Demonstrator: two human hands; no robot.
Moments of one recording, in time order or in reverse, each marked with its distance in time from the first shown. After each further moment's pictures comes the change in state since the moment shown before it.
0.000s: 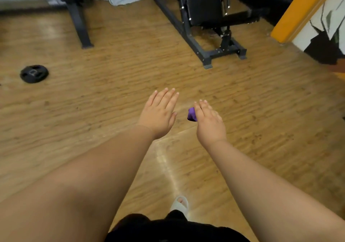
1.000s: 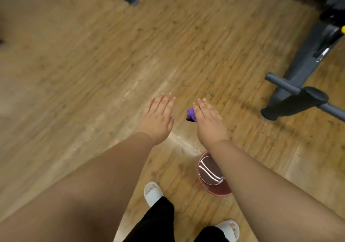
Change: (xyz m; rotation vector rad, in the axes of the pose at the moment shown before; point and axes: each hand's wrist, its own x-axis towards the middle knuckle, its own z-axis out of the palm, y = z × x) left_hand -0.350 0.243 0.009 -0.115 -0.168 0.477; right_hand -0.489 0.011 0.096 0.150 -0.025 0.457
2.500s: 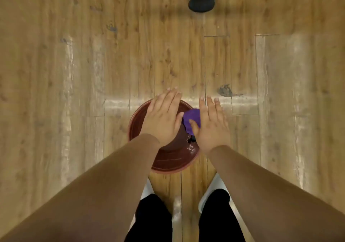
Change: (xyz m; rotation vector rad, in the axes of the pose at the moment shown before) left_hand -0.006 0.299 0.386 -0.295 -0.339 0.555; right_hand -0.178 0.307 0.344 0.234 -0.001 0.809
